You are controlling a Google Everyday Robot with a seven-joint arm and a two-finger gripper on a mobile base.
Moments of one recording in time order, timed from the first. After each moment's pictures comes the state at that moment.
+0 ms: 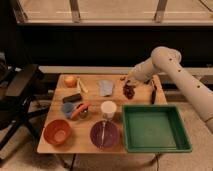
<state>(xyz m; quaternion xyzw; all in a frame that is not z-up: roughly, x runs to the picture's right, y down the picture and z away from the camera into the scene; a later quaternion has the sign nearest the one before) 0.138 -0.046 0.782 -0.05 -0.30 -0.35 0.89</state>
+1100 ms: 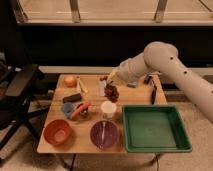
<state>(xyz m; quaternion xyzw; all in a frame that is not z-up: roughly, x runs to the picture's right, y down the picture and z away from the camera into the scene) 0.042 -0.039 0.655 0.04 -0.36 -0.46 0.81</state>
